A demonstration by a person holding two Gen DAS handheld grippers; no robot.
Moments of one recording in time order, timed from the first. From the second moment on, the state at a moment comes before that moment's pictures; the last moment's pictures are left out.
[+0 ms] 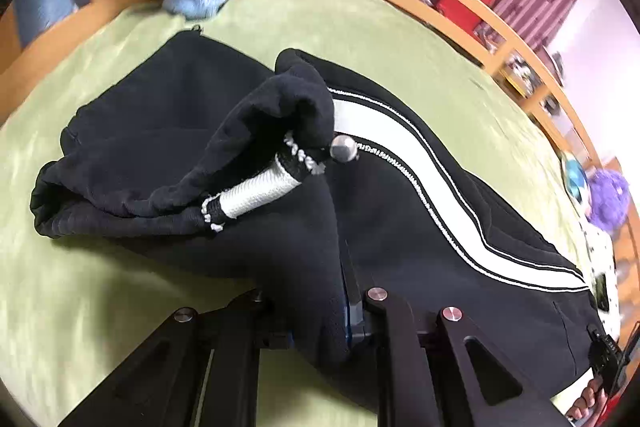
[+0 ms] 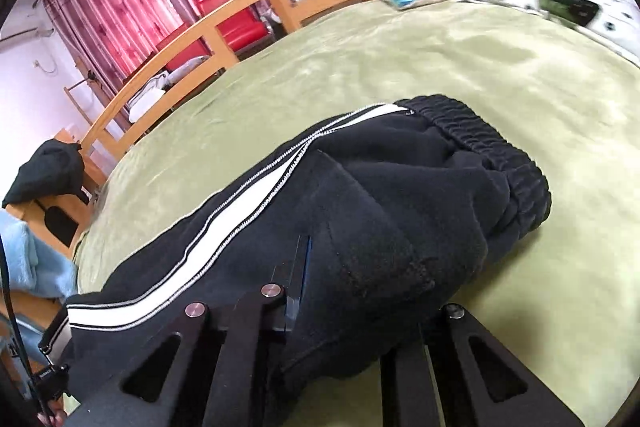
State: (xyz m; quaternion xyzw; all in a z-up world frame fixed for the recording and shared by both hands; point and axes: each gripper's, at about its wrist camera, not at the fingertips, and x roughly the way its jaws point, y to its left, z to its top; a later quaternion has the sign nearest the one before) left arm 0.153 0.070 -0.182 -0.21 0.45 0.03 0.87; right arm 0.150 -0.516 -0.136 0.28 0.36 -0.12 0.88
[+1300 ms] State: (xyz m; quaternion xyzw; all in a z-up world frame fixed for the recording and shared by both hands) left arm 0.104 0.082 -0.148 -0.11 0.38 -0.02 0.92; right arm 0.046 -0.404 -0.125 0.23 0.38 -0.05 0.90
